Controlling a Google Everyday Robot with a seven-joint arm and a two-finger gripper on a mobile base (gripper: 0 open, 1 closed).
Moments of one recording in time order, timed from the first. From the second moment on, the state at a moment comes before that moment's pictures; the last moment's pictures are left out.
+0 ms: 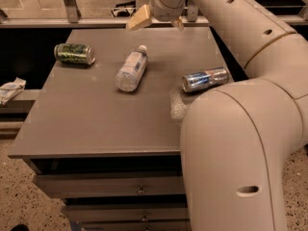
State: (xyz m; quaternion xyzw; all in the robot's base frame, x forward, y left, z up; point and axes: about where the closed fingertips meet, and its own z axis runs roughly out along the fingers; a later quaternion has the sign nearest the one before) arm 0.794 -0.031 0.923 -0.11 0.95 0.11 0.28
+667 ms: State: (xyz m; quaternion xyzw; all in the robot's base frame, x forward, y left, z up) arm 0.778 0.012 0.886 -0.05 0.97 0.11 0.22
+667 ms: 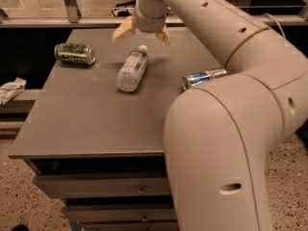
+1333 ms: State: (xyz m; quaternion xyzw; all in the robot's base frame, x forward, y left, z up) arm 0.754 0.027 0.862 -0.05 0.98 0.09 0.15
